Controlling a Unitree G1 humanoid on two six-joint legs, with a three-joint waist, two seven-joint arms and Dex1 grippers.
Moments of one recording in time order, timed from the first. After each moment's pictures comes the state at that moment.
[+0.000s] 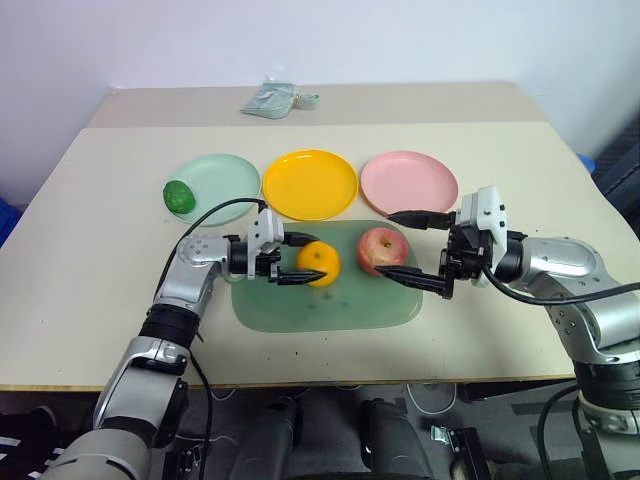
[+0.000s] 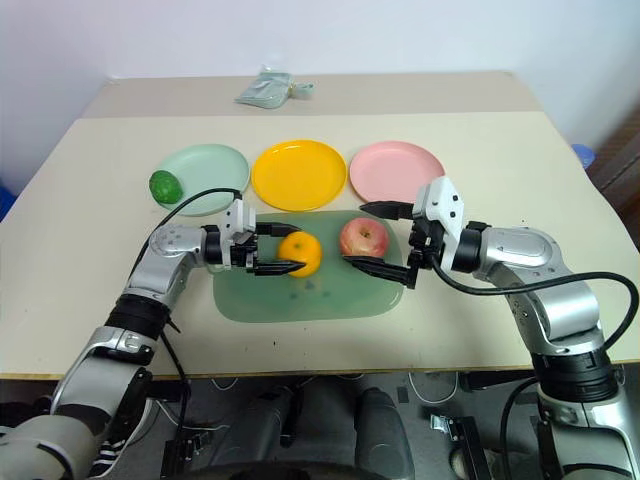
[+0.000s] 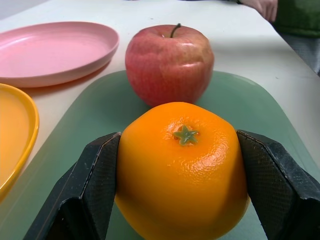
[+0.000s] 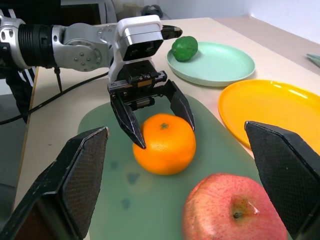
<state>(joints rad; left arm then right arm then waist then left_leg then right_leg) -0.66 0.37 -0.13 0.53 -0.24 -0.07 -1.27 -0.37 -0.72 -0.05 -0.31 0.57 0.47 1.02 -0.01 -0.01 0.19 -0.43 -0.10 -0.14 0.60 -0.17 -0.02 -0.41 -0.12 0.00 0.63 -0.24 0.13</state>
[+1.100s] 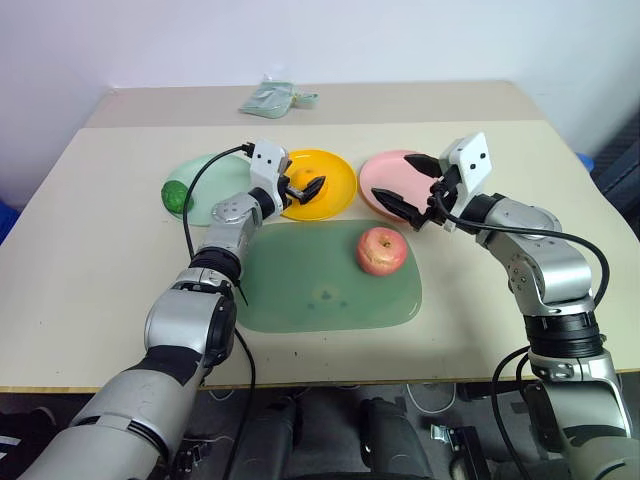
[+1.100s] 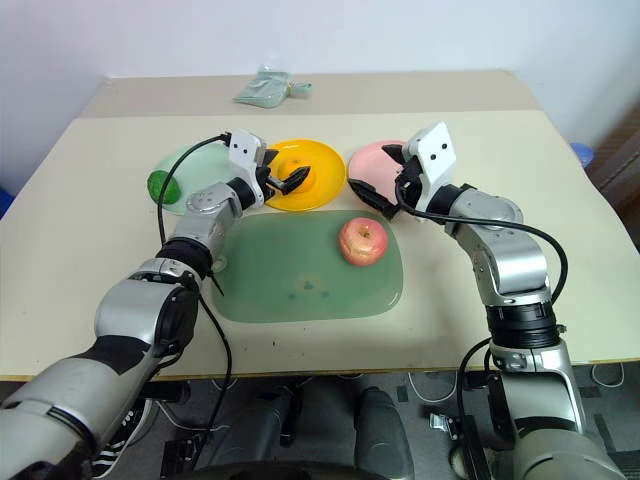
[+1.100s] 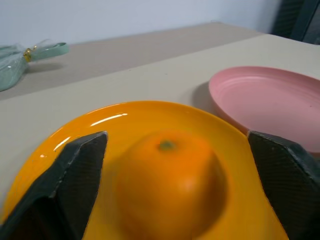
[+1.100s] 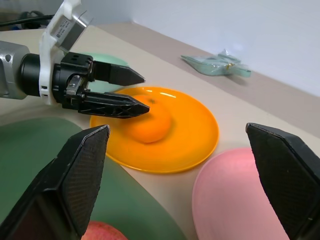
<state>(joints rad) -1.11 0.18 0.10 1.24 -0.11 -0.22 -0.60 -0.60 -0.54 -0.03 -0.06 0.36 0.46 0.67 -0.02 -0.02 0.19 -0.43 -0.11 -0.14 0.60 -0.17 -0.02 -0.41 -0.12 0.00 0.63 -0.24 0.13</state>
